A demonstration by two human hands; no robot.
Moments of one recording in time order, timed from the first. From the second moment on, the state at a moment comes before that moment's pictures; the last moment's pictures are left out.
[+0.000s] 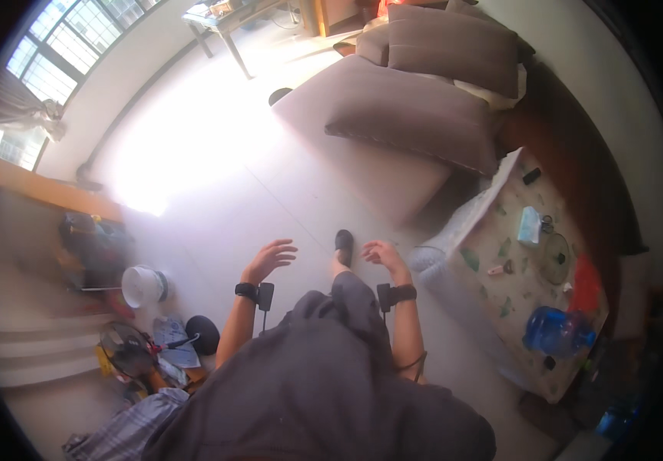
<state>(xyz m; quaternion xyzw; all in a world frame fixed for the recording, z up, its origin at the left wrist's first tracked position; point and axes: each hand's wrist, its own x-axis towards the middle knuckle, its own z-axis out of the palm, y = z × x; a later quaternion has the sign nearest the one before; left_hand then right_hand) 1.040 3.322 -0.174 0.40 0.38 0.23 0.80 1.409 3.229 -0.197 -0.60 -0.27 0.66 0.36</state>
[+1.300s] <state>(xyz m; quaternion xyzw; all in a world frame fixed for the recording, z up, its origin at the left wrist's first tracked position) 1.342 3.851 -0.457 0.62 0.50 -0.11 0.60 1.437 3.735 -0.451 -0.56 0.34 0.57 0.50</state>
